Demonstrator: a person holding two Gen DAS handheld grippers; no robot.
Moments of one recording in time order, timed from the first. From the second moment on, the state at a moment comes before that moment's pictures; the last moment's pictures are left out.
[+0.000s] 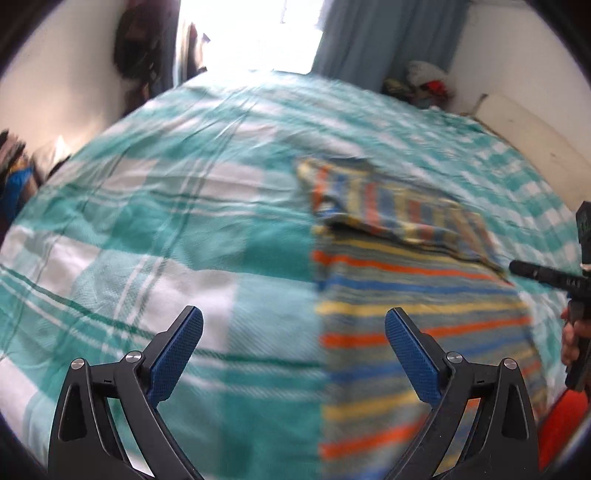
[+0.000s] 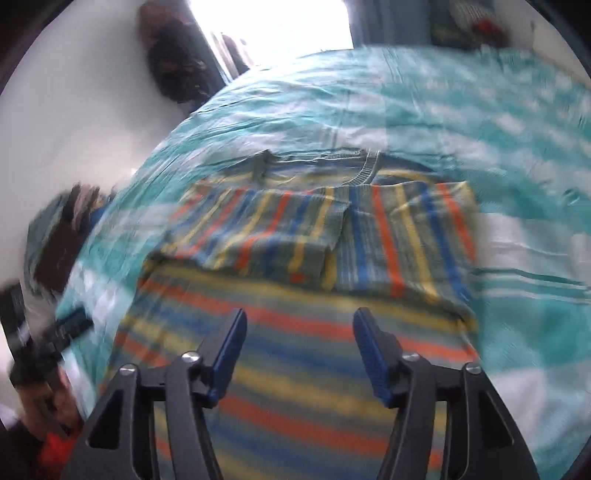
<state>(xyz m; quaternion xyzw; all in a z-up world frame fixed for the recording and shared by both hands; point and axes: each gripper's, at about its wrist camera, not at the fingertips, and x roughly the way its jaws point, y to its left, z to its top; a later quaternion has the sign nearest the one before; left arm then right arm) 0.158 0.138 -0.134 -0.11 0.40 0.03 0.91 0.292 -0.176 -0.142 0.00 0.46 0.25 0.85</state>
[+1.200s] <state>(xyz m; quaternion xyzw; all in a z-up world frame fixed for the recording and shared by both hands) 0.109 0.025 -0.213 0.04 0.45 -0.05 0.89 0.140 -0.170 -0.237 -0.10 0.42 0.17 0.89</state>
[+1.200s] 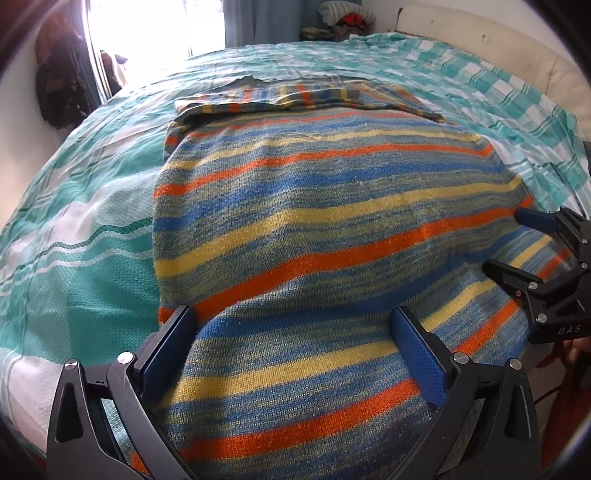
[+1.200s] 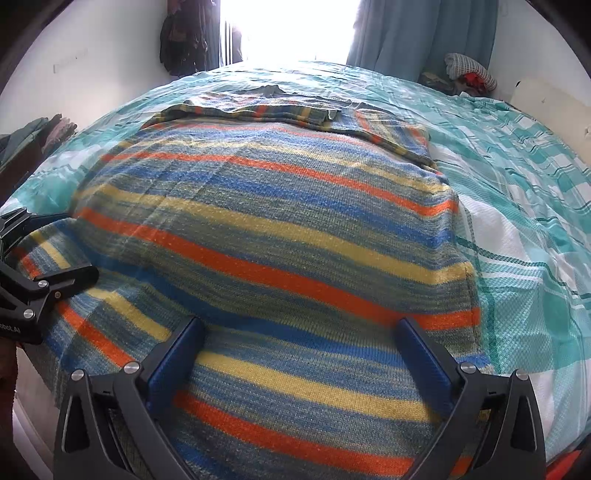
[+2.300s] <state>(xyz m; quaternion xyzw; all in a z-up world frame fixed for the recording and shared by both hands) 0.109 0.024 -0.212 0.05 0.46 -0.05 0.89 0.140 -0.169 -0.236 -0.10 0.41 0.17 0.89</state>
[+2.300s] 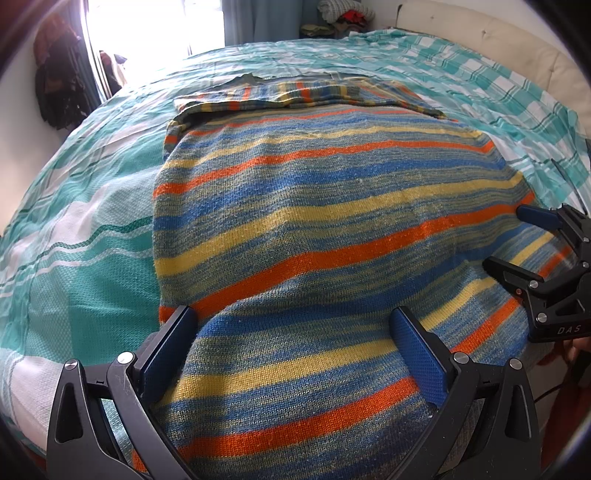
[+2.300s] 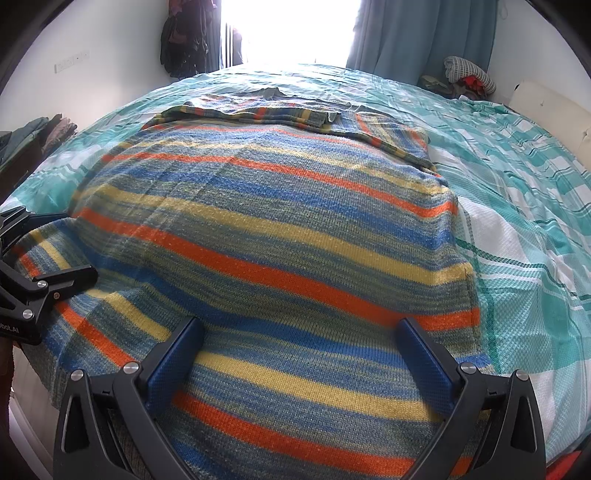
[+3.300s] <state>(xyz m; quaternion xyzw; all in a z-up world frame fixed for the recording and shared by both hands) 0.051 0.078 -0.142 0.01 0.49 -0.06 0.87 0.152 -0.309 -0.132 -0.03 0.47 0.13 0.87</state>
